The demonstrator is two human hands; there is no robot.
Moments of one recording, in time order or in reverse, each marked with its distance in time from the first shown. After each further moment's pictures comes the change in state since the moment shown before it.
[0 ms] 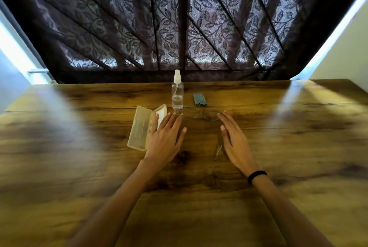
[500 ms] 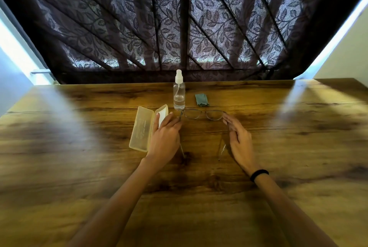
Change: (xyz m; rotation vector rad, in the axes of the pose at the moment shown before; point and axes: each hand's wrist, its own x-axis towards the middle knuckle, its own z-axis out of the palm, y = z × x) left_hand 0.004 -0.004 -0.003 -0.026 0.037 0.032; right_hand 0.007 0.014 0.007 0.359 0.087 0.050
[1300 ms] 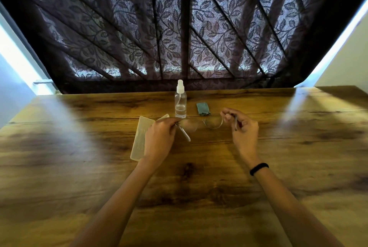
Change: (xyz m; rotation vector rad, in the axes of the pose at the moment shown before) left_hand 0.024 -0.009 -0.018 -0.277 0.285 -0.137; right_hand 0.041 -0.035 0.002 0.249 0.265 -0.021
